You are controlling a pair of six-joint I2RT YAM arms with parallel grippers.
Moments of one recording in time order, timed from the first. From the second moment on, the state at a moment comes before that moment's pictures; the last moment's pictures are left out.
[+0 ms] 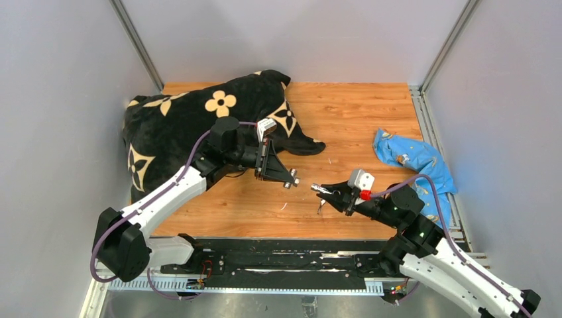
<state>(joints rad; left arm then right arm) -0.56 1.23 0.92 -0.02 1.08 -1.03 0.81 0.44 0.50 -0.07 -0.32 -0.16</state>
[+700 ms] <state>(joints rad) -0.56 1.22 0.82 0.37 1.18 -1.43 1.19 0.43 0.37 0.20 -0.10 -0.80</state>
